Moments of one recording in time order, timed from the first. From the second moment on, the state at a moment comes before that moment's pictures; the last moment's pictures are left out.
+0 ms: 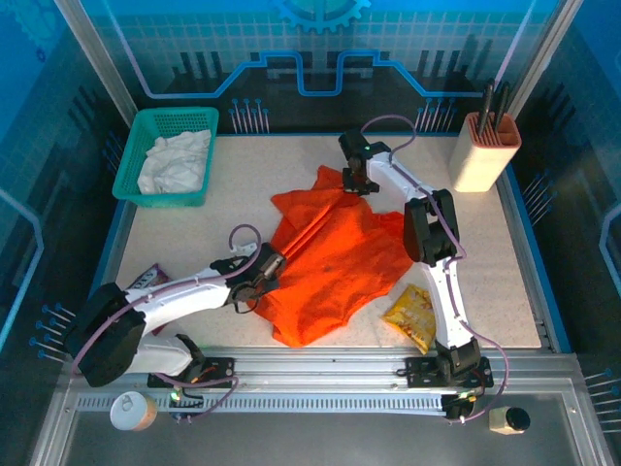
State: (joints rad) left arm -0.72 1.30 0.63 -0.49 -0.28 -1.08; right arm 0.38 2.40 2.12 -0.94 0.19 0.46
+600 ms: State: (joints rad) left arm -0.48 1.37 1.04 -0.65 -0.26 -0.73; right arm 0.39 1.77 1.53 -0.75 0.21 0.46
